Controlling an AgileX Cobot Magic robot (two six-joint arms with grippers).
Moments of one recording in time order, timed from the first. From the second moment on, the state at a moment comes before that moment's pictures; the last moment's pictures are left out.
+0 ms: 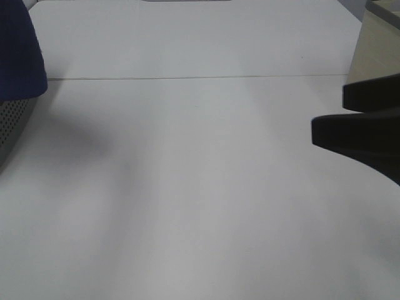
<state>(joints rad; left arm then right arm) -0.60 1.45 -1.95 0.49 1.22 0.89 0.05 0.81 -0.48 1.32 0.77 -1.41</state>
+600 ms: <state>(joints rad) -0.60 1.55 -1.95 0.18 1.10 0.98 0.05 1.47 -0.67 1.73 1.07 -2.01</state>
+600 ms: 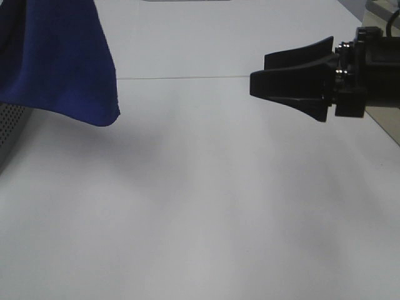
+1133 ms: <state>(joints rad) -0.61 1.57 -1.95 0.04 1.02 1.04 0.32 1.87 -1.12 1.74 1.01 -1.96</state>
